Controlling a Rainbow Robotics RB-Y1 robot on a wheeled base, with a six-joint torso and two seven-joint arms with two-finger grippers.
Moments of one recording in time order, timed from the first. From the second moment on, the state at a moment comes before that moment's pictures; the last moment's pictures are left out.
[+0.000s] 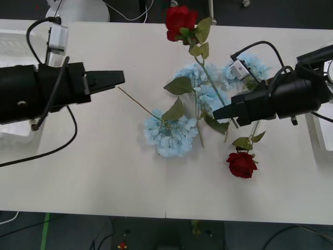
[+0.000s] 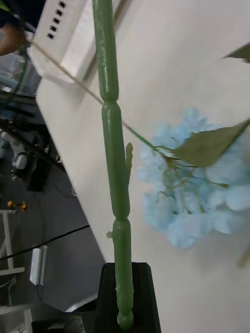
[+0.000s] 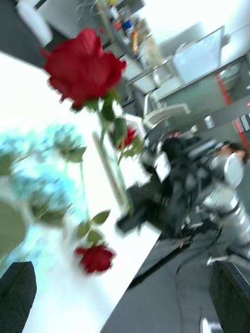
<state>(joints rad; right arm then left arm) -0.52 -0.81 0.28 -1.62 -1.69 1.26 1.88 -0.22 0.61 0.11 -2.00 1.70 1.13 -1.61</state>
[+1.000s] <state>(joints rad) -0.68 -1.08 0.27 -1.01 -0.70 1.08 1.85 -0.03 0.61 -0.06 -2.00 1.16 1.00 -1.70</state>
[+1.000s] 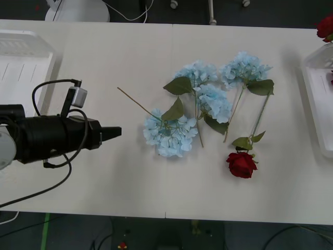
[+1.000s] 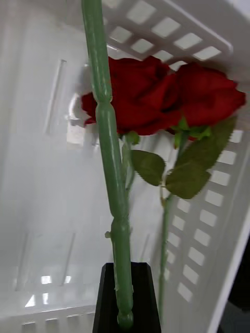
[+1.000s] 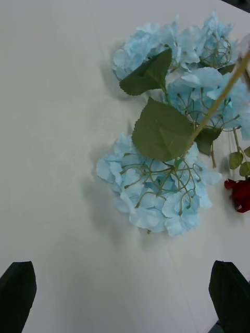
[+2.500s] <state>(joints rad) -0.62 -1.06 0.27 -0.77 -0.45 1.03 1.71 -0.10 0.54 -0.22 -1.85 0.87 0.64 0.19</state>
